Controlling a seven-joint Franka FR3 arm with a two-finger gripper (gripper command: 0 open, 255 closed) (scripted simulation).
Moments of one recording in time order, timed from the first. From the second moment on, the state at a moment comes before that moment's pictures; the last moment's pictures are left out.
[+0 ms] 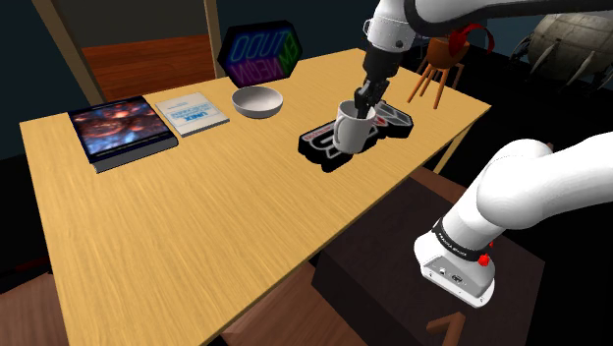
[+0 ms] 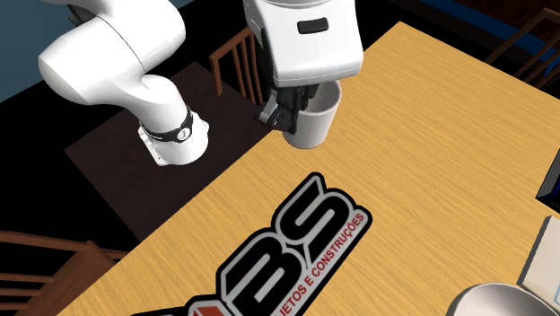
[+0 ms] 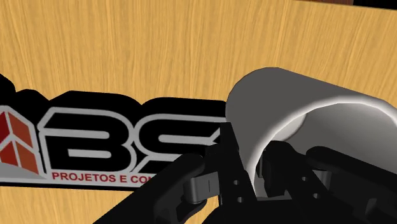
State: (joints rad) arm 0.04 -0.69 0.13 -2.54 0.13 1.86 -0.01
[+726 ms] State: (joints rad) arm 0.05 -0.47 0.21 -2.34 0.14 1.89 0.09
